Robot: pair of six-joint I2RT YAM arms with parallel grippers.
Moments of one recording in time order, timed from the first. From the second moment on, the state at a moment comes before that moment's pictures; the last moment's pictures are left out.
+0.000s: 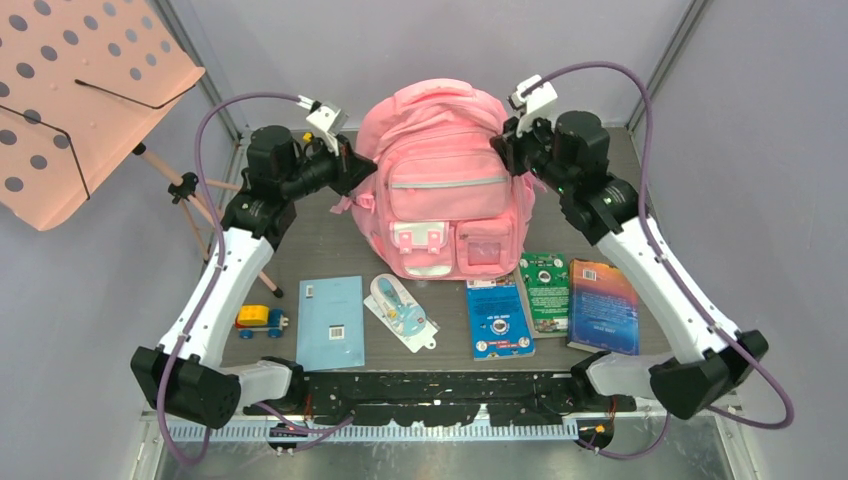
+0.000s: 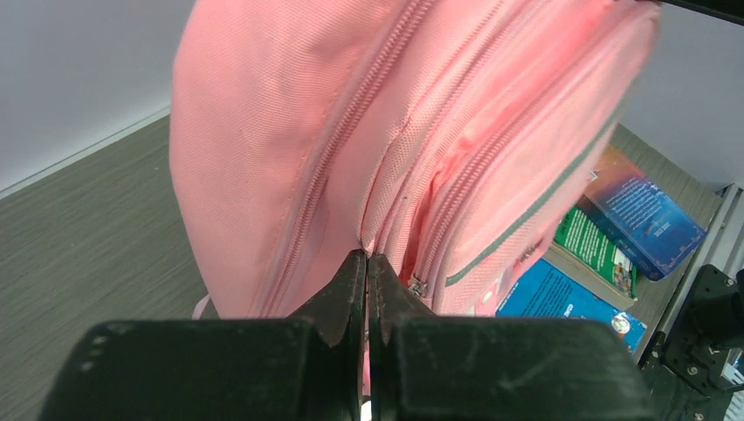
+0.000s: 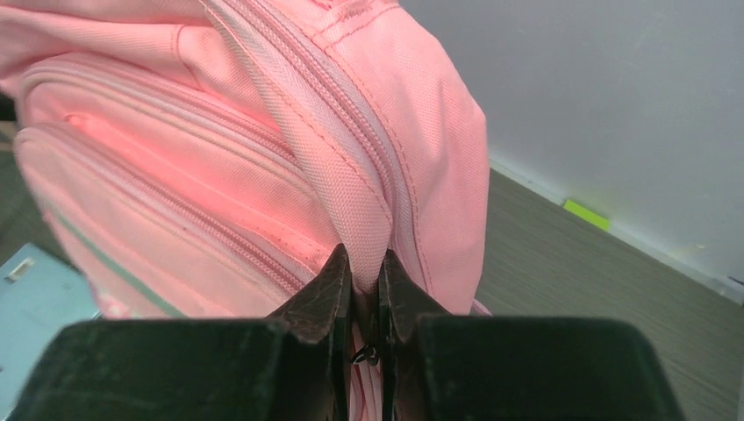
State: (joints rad) left arm -0.28 1.22 1.29 -0.27 0.55 -0.04; right arm 0.48 1.23 1.42 -0.35 -0.07 -0.10
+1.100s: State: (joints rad) left arm -0.28 1.12 1.03 -0.35 0.06 -0.33; right arm 0.48 1.28 1.41 -0.13 0.47 0.29
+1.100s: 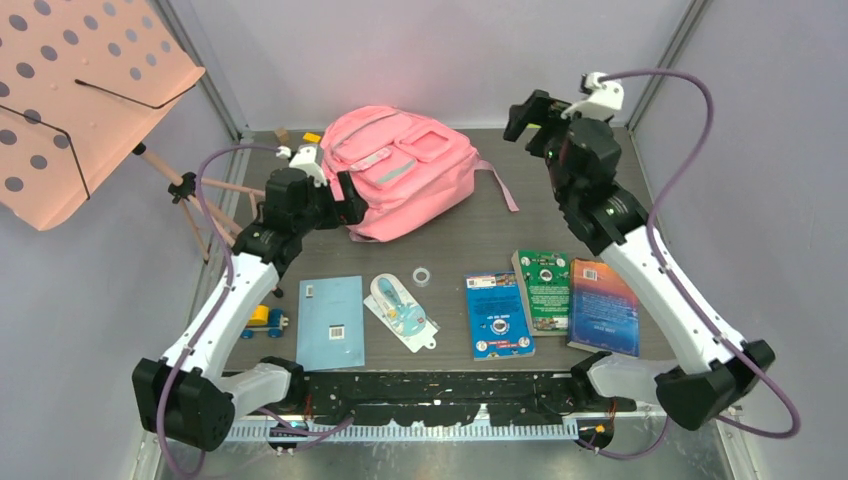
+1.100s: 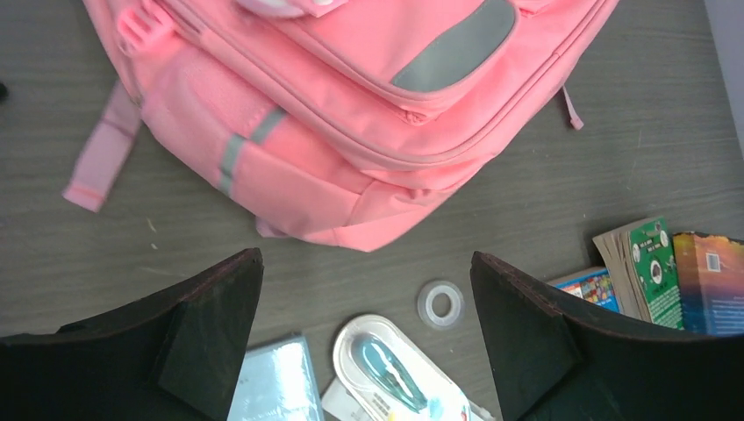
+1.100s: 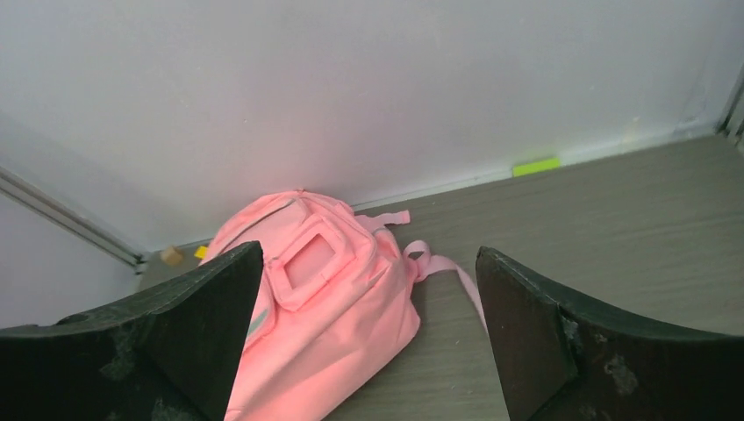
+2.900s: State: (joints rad) left arm -0.33 1.03 0.94 -0.48 0.08 -0.10; right arm 0.36 1.63 1.15 -0.14 0.29 0.95
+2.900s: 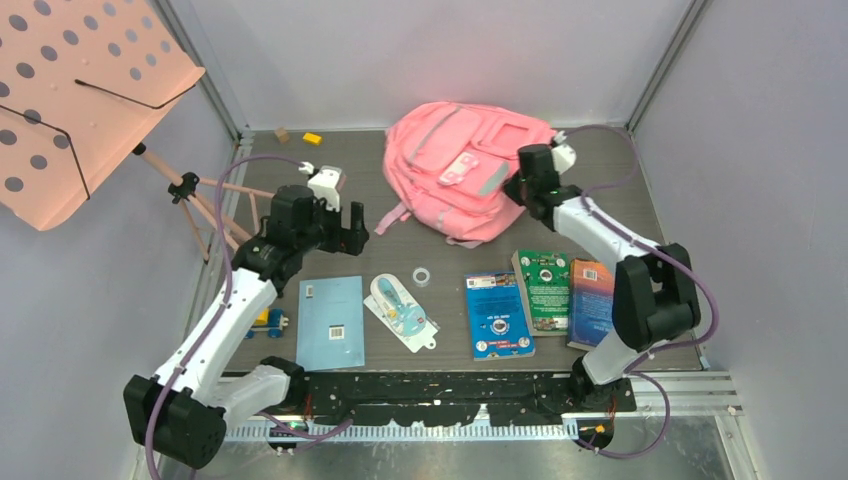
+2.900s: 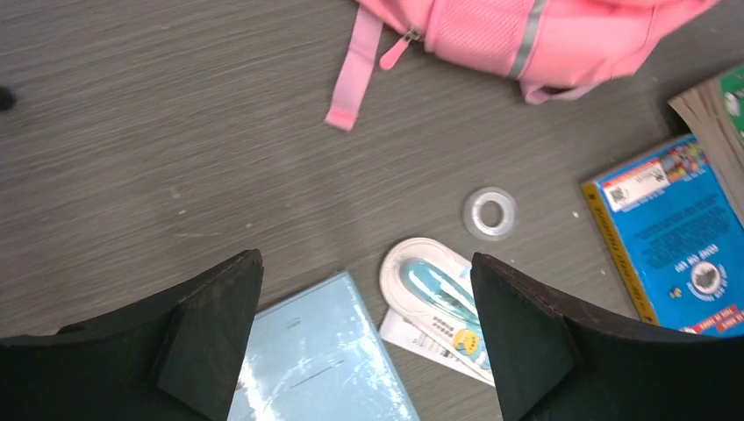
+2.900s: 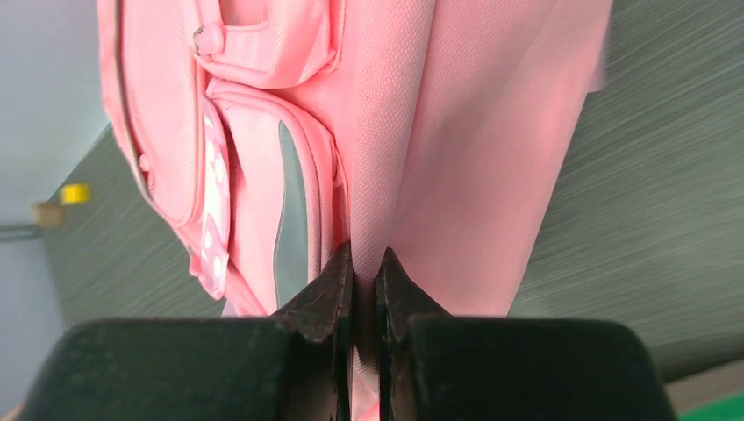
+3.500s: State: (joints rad) left arm -0.50 1.08 0.95 -0.49 0.13 -0.30; right arm 0.13 1.35 1.21 -0.43 0.39 0.57
